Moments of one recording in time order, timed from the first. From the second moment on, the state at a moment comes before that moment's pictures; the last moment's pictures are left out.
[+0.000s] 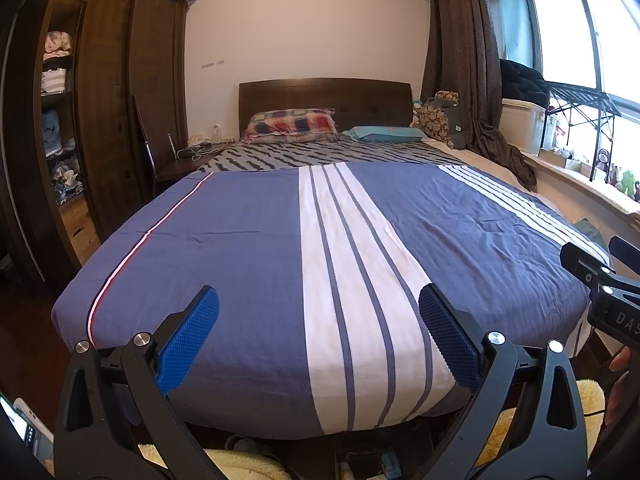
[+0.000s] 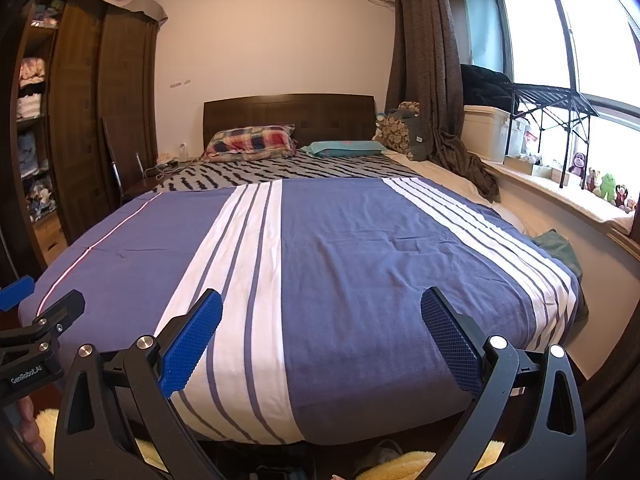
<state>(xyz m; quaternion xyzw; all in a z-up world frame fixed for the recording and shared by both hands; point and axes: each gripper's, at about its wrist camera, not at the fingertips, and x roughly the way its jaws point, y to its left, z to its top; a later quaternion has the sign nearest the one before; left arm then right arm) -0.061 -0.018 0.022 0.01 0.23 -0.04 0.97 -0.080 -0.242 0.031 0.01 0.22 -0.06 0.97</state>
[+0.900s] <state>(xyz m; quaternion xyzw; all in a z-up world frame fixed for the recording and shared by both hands) -0.062 -0.016 0.023 0.01 0.23 -0.04 0.97 -0.081 -0.238 0.030 0.01 0.22 -0.06 0.97</state>
